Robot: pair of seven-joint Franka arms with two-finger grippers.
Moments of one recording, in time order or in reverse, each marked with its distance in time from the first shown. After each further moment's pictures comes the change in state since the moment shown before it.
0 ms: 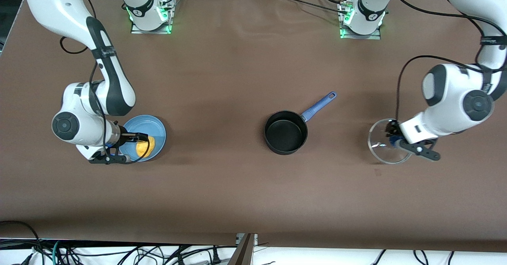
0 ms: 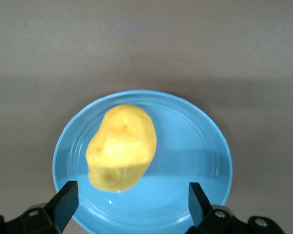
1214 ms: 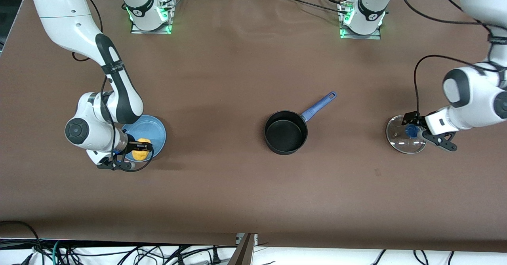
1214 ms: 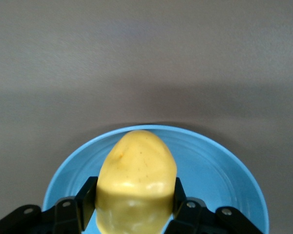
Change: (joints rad) left arm 0.012 0.007 0.111 -0.007 -0.136 -0.116 0.181; right arm -0.001 0.084 0.003 0.027 0.063 0.115 0.008
